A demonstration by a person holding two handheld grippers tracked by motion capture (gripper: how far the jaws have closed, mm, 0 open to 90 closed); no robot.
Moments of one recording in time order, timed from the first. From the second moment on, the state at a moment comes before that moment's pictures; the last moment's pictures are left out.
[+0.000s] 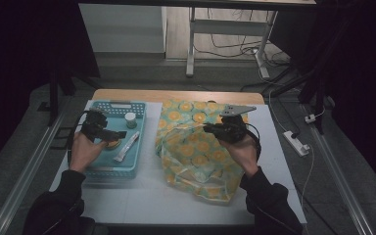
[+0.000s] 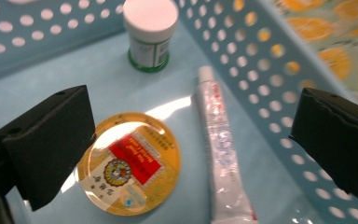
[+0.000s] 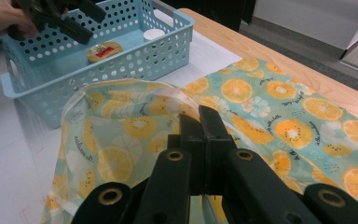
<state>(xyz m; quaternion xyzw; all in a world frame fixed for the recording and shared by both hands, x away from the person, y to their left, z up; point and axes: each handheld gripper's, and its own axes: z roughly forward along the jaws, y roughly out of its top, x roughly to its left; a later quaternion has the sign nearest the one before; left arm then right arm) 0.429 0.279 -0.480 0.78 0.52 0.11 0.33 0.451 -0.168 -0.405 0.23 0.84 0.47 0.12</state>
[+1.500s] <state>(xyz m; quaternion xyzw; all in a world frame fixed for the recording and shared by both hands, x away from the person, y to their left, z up) 0.455 0.277 -0.515 0.78 0.60 0.06 0.19 0.453 -0.169 -0.408 0.23 0.85 0.47 0.11</state>
